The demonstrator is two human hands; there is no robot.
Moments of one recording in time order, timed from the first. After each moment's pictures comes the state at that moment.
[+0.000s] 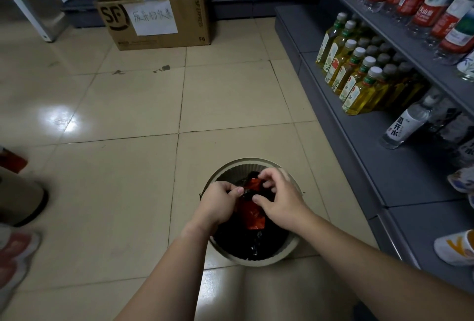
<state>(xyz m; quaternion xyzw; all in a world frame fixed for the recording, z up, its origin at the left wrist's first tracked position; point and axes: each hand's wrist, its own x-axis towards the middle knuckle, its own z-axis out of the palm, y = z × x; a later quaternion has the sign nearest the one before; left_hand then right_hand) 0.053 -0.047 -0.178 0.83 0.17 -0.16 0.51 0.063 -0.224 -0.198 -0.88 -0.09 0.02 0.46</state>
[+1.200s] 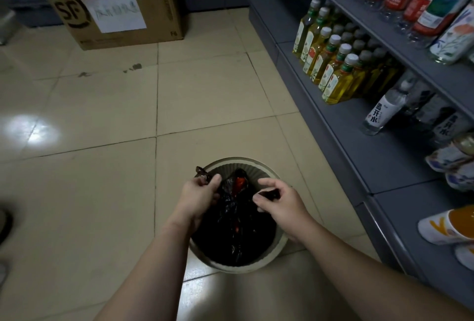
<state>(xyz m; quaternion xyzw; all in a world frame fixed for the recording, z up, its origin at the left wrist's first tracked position) 0.090 -0.041 -0.200 0.70 0.26 -0.14 0.65 0.051 -0.241 -0.208 -0.70 0.15 0.11 0.69</state>
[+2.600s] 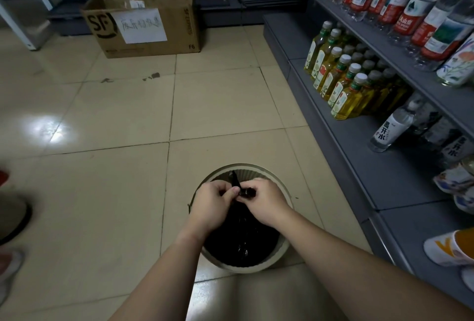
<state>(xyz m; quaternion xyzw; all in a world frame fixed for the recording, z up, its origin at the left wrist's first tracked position) 0.068 -0.045 -0.181 0.87 0.05 -0.05 0.49 0.084 -0.196 -0.186 -0.89 -0.05 0.08 0.45</state>
